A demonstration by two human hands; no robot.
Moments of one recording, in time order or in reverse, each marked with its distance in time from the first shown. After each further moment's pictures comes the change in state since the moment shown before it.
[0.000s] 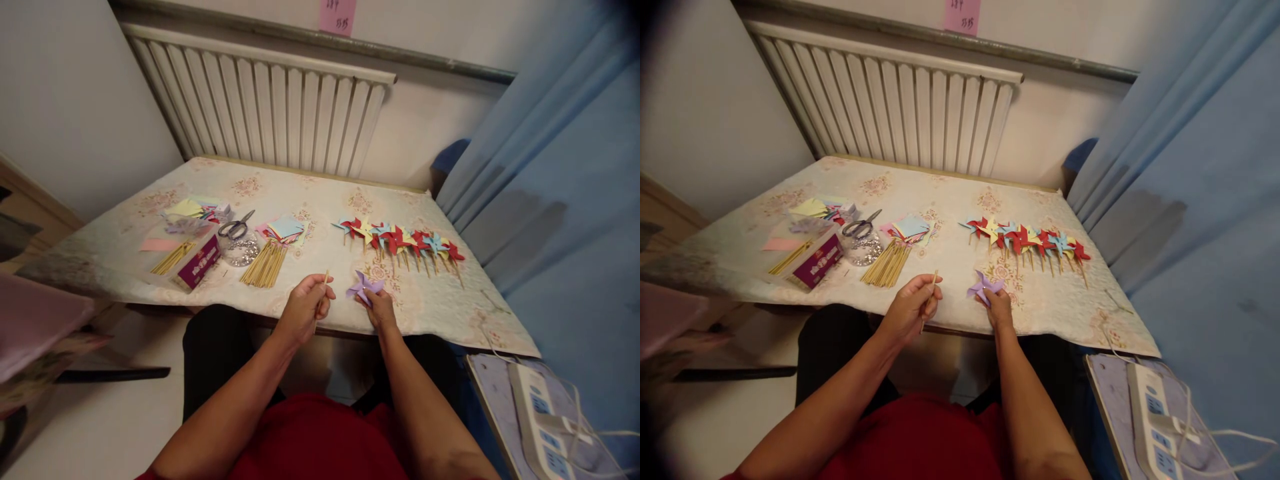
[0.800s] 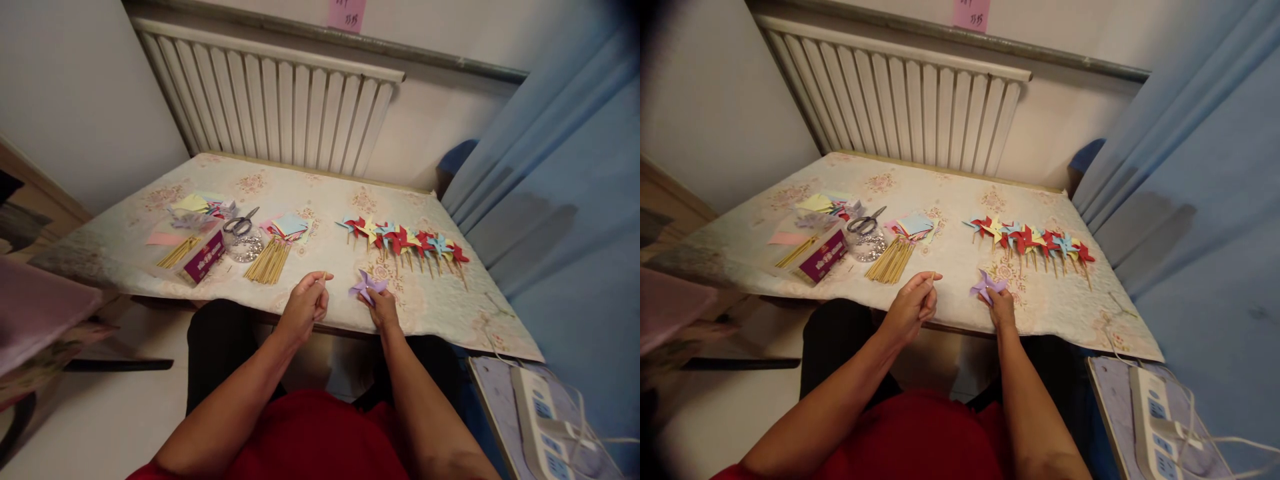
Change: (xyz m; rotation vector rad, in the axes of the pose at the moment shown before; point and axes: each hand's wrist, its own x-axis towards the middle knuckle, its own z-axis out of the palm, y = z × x) left_hand -0.003 -0.004 -0.008 0.029 -0.002 -0.009; right_hand 0.001 0.000 0.000 -0.012 0.021 -0.008
